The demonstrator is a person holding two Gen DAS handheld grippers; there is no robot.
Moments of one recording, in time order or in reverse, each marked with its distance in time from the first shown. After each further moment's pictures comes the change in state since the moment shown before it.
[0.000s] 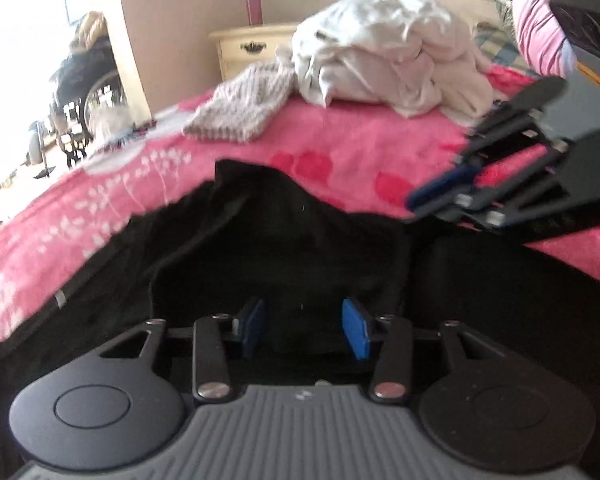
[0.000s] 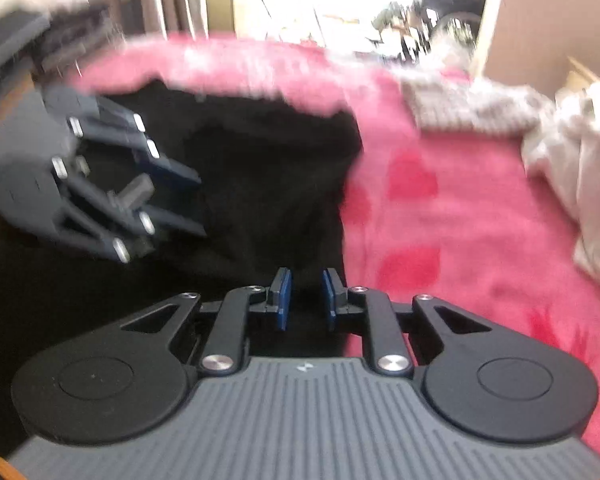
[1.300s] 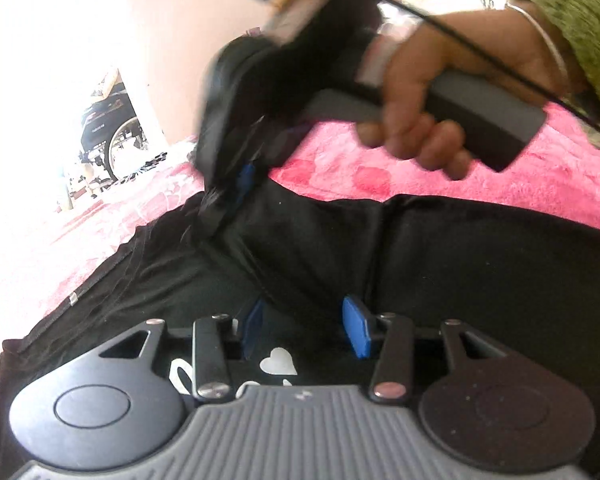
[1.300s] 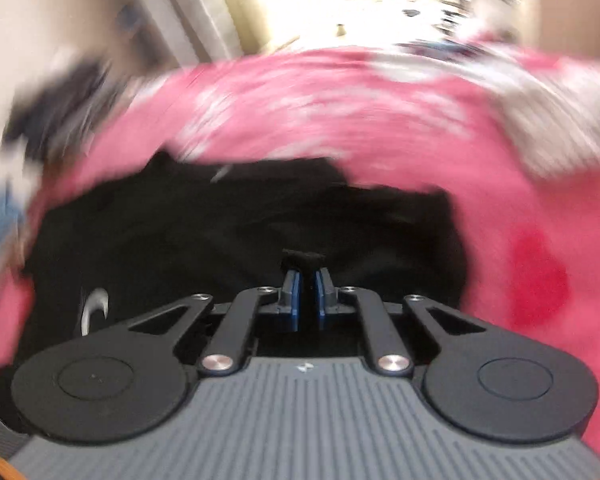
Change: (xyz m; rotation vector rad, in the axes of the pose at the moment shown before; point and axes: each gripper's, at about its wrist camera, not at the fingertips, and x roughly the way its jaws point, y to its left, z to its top) left arm -0.010 -0.049 -0.039 0.090 -0.105 0.144; right arm 0.078 -0.038 0.075 0.377 0.050 0.262
